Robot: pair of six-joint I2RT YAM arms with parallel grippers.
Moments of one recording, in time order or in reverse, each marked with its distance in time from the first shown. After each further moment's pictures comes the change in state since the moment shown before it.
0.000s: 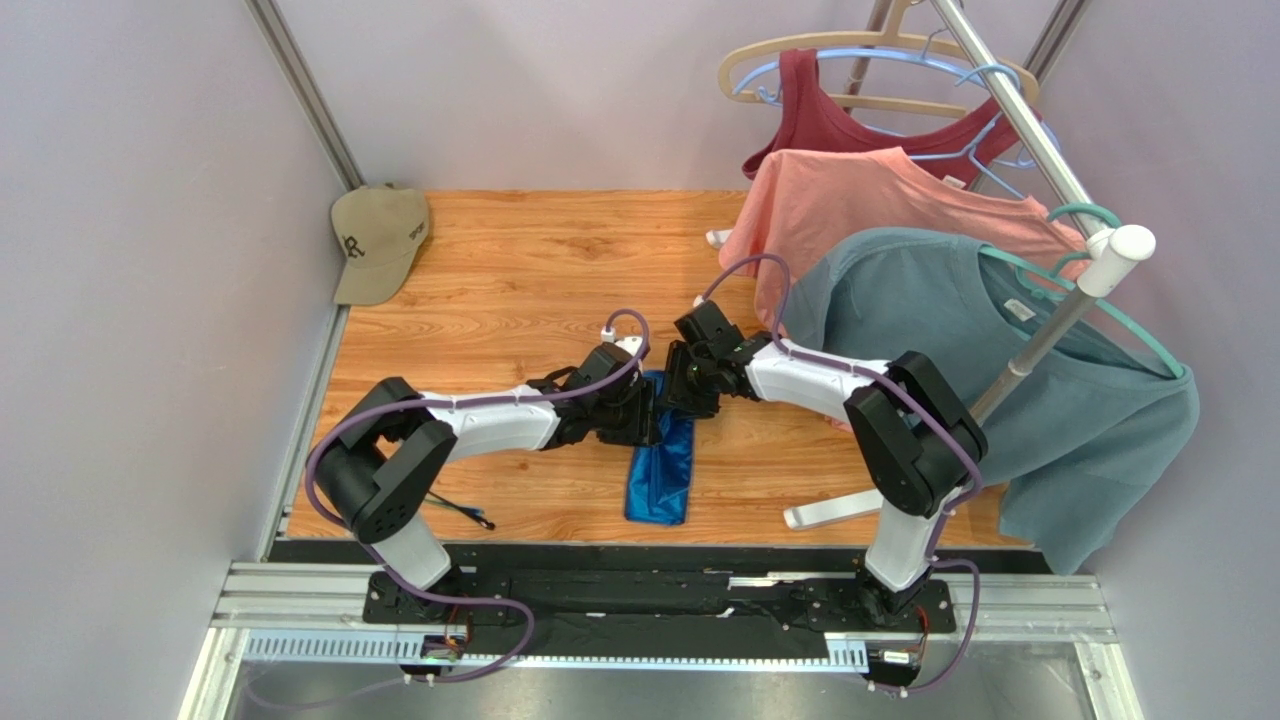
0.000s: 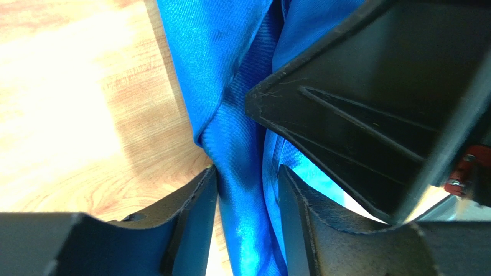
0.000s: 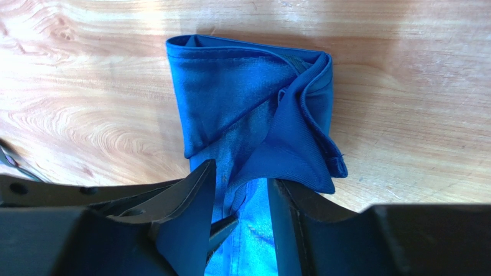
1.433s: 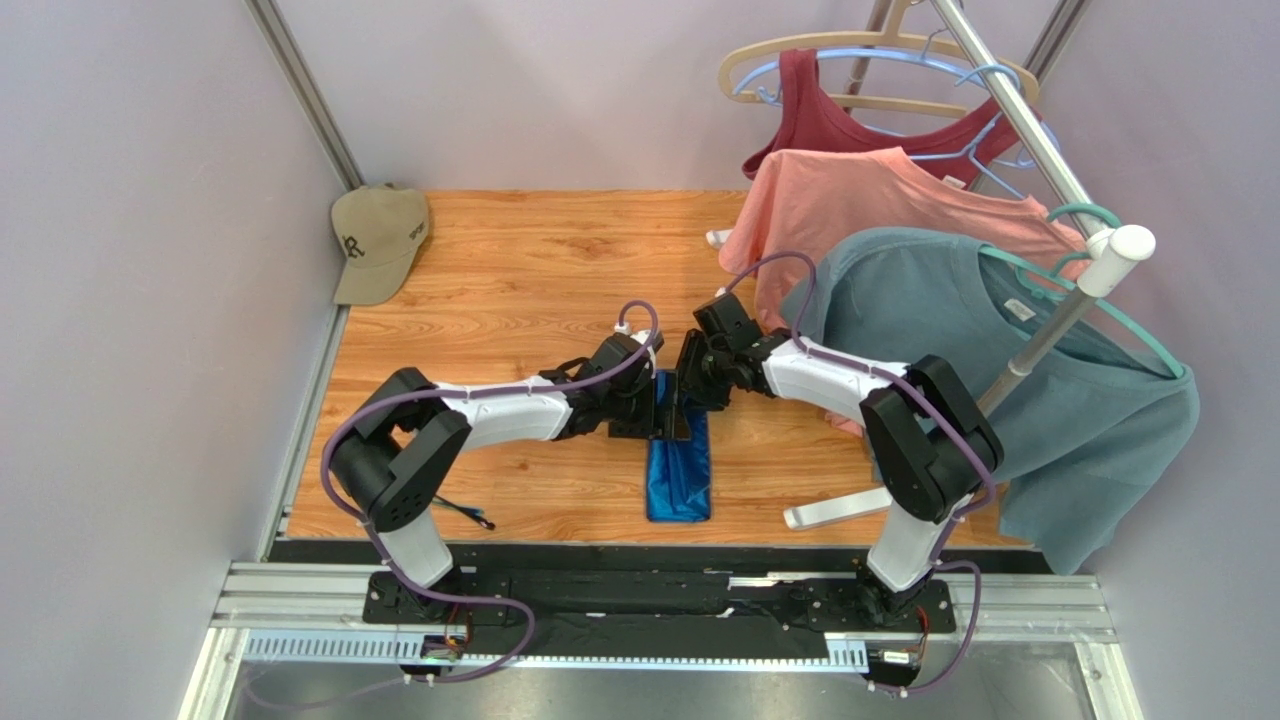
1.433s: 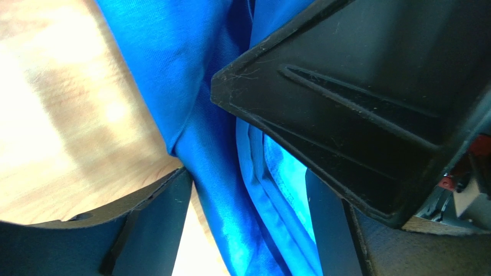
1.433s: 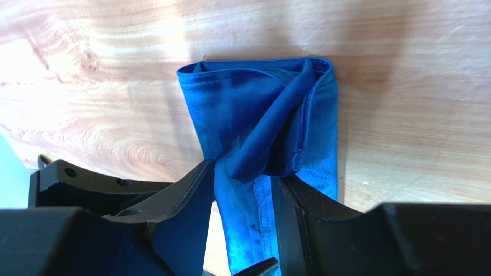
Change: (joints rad) left arm 0.003 0.060 0.077 0.003 0.090 -0.056; right arm -0.054 -0.053 -0.038 0.037 -0.021 0.051
